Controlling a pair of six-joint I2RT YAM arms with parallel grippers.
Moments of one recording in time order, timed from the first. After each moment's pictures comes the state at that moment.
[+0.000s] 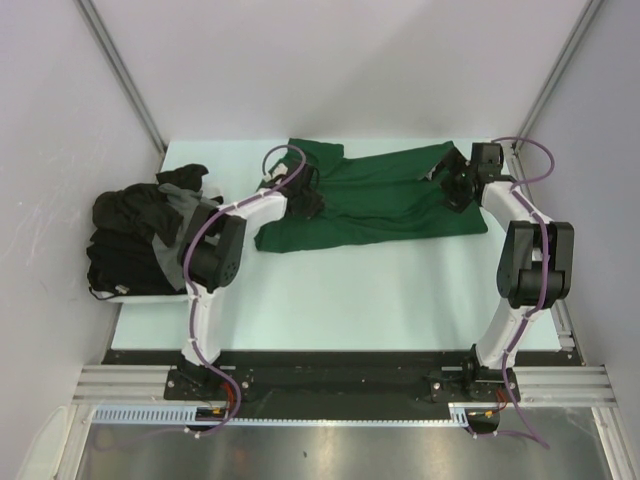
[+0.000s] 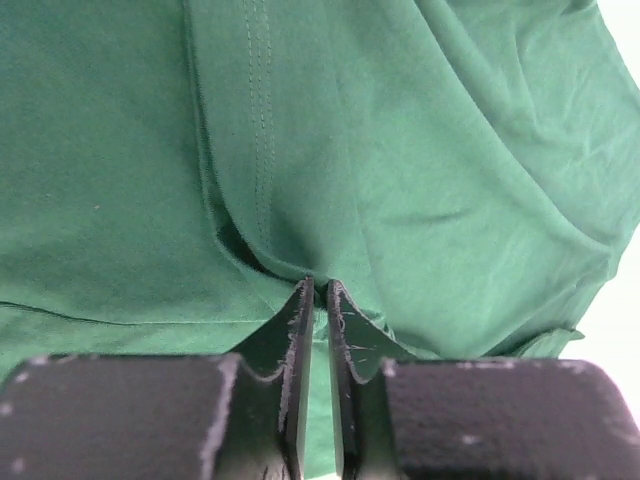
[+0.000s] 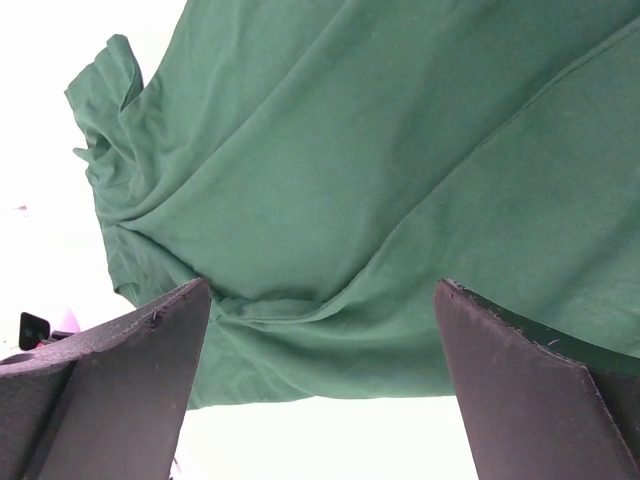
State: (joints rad) left arm -0.45 2.15 1.54 -0.25 -0.09 -1.20; right arm -0.04 1.86 1.38 -0.27 -0.28 0.75
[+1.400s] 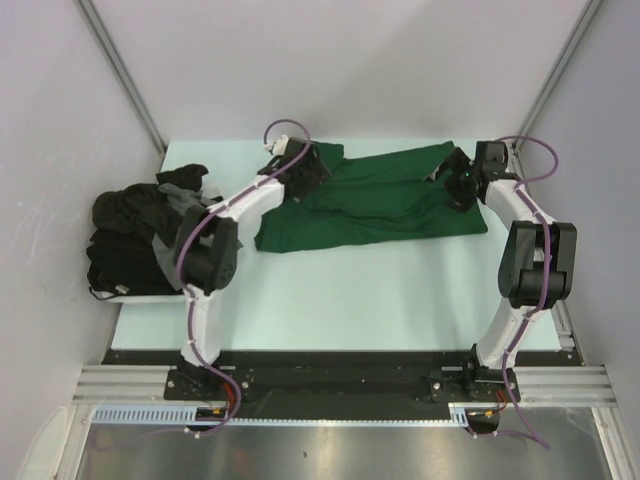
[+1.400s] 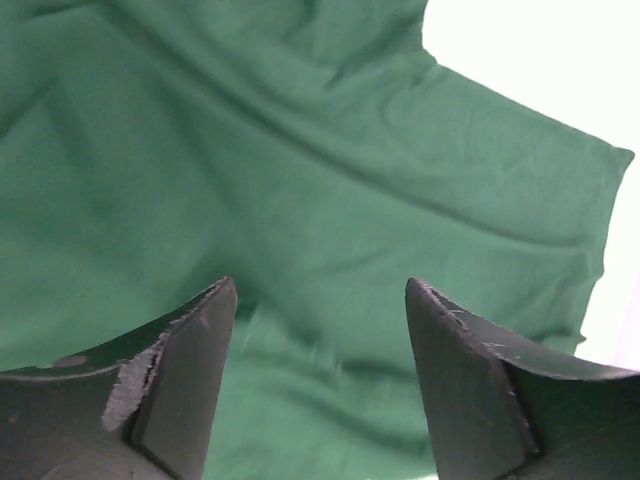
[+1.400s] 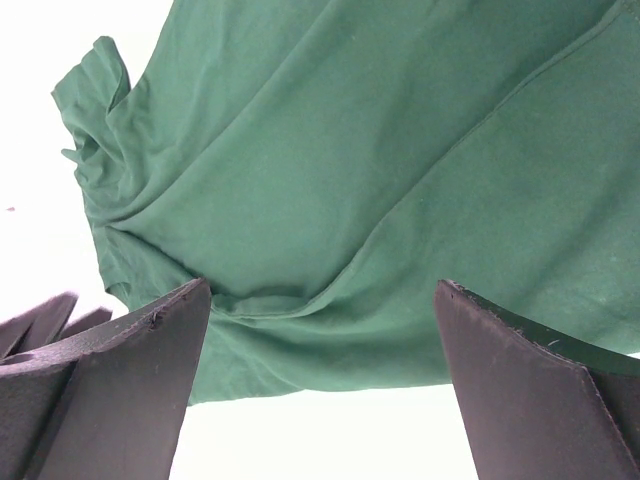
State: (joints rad) left arm -0.45 2.17 1.75 -0.29 -0.17 -0.97; right arm -0.06 1.86 1.40 -0.32 -0.28 0.72
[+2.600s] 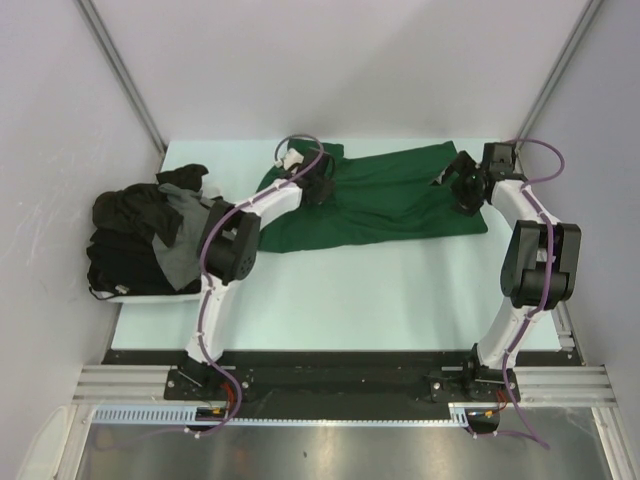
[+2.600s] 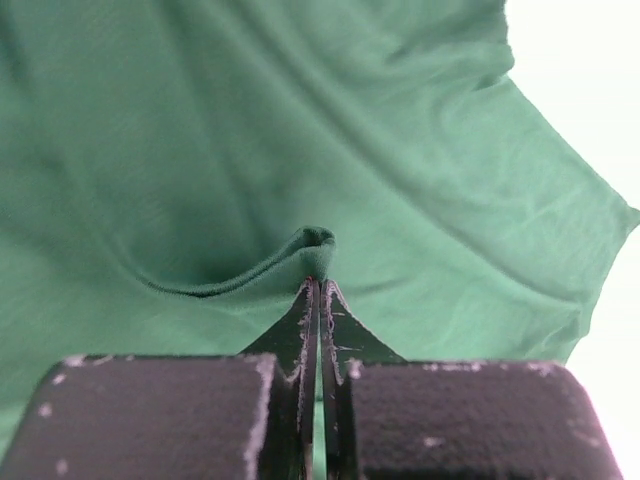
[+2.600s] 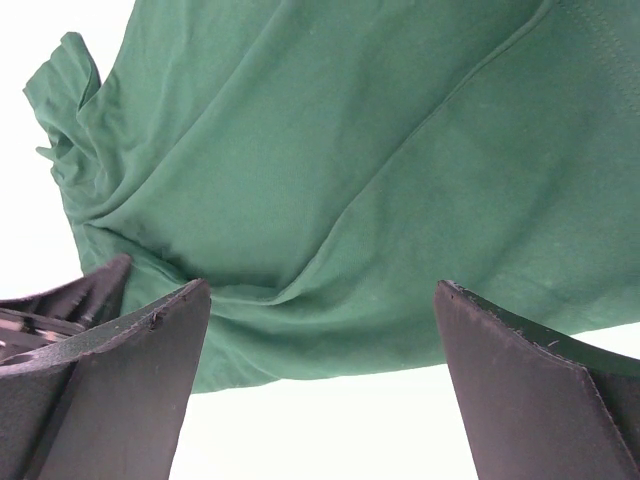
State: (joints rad) left arm -0.49 2.29 1.78 -0.30 -0.22 -1.23; right arm -0.09 1.86 1.40 -0.38 -0.30 0.68
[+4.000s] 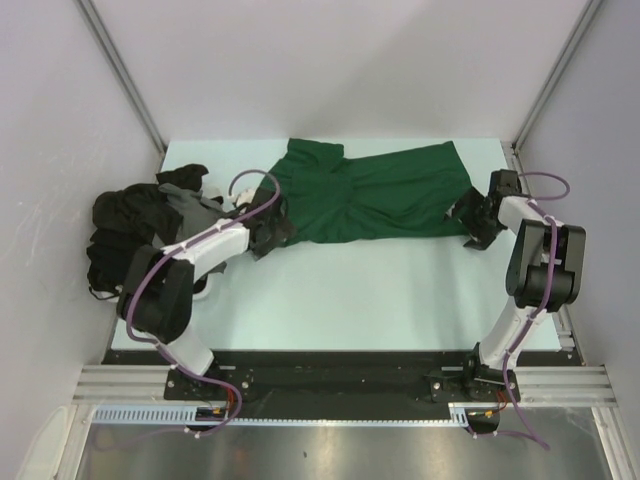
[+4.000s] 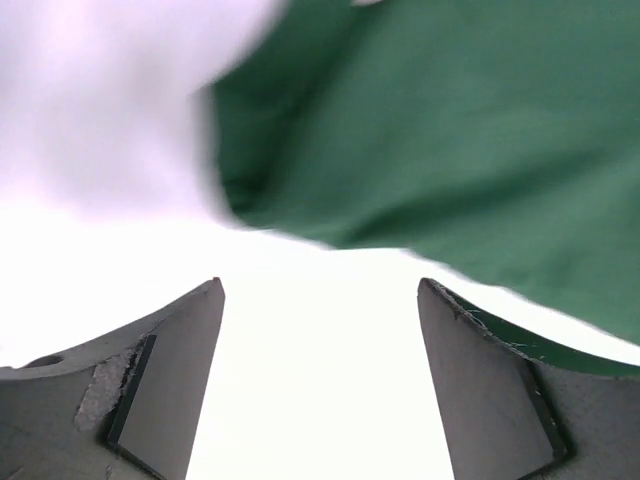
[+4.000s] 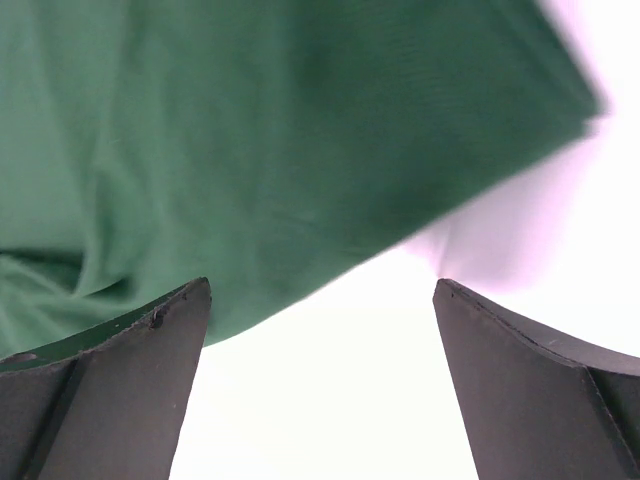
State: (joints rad) left arm -0.43 1.63 1.08 -0.41 -0.25 -0.95; right arm -0.17 1.86 1.23 -0.47 -0.22 0.62
